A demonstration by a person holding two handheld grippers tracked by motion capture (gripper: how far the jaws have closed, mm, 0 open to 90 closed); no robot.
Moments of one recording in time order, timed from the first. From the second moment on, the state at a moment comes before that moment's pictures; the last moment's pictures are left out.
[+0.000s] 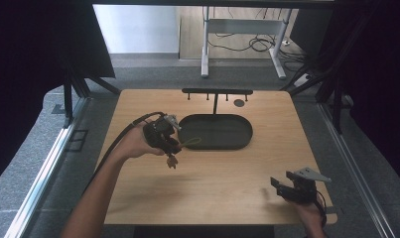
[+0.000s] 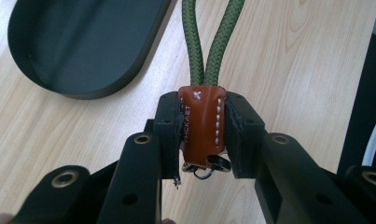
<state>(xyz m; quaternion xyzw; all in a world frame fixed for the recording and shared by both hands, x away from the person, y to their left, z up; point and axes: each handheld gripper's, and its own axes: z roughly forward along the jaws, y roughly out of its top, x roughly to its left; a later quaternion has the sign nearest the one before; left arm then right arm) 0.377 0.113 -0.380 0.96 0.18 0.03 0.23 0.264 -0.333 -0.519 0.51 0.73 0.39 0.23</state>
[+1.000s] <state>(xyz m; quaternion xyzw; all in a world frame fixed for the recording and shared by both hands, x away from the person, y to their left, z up) 0.399 0.093 -0.367 0.96 0.17 0.03 0.22 0.264 -0.334 -0.520 0.51 0.73 0.39 0.22</state>
